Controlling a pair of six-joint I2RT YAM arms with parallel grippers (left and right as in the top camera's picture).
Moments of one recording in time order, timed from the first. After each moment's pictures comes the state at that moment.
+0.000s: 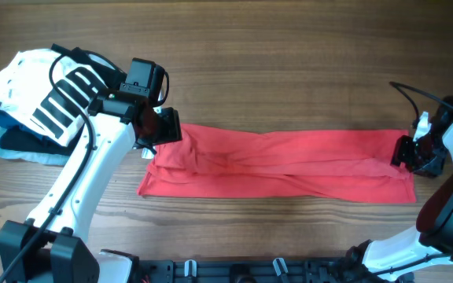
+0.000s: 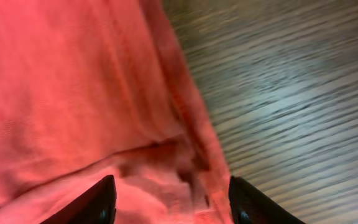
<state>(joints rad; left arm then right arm) -0.26 1.53 1.23 -1.04 0.05 -0.42 -0.55 1.78 1.07 -0.85 0.09 -0.17</state>
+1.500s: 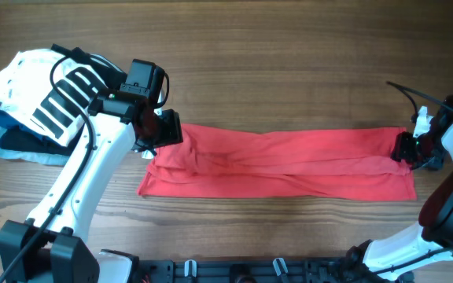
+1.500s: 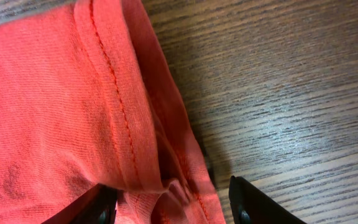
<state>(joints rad) -0.26 1.53 1.23 -1.07 0.08 -0.43 -0.56 1.83 1.05 -0.68 0.03 -0.27</state>
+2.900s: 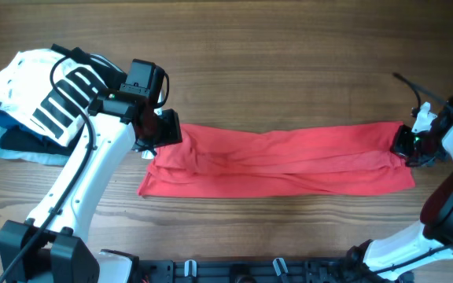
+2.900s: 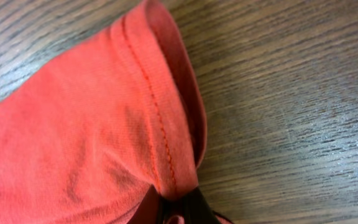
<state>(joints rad) -0.26 1.53 1.23 -1.05 0.08 -0.43 -0.57 1.85 1.07 -0.66 -0.16 -0.14</state>
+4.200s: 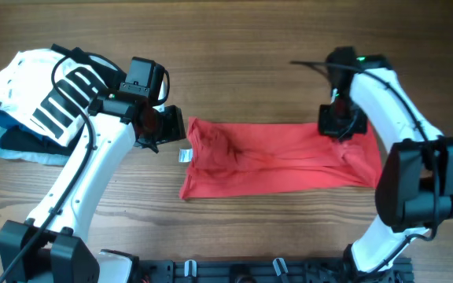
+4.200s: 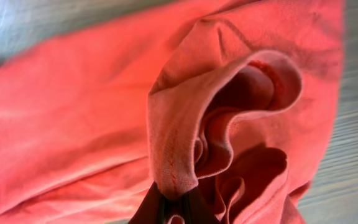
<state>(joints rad) -0.26 1.53 1.23 -1.01 0.13 -0.44 0.12 1.90 1.40 -1.24 0.12 0.29</state>
